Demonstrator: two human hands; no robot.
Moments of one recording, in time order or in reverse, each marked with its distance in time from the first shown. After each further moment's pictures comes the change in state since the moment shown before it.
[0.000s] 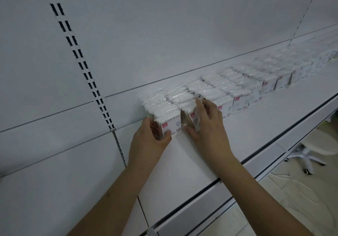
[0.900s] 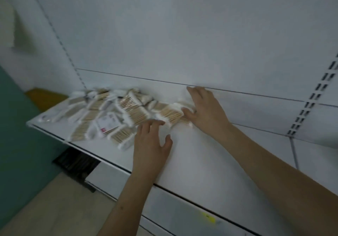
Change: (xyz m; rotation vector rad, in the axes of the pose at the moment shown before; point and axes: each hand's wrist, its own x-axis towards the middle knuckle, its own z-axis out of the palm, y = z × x) left_hand -0.205 -0.145 -0.252 0.583 0.772 -0.350; right_hand -0.045 -0.368 0.157 0.388 -0.492 -0.955
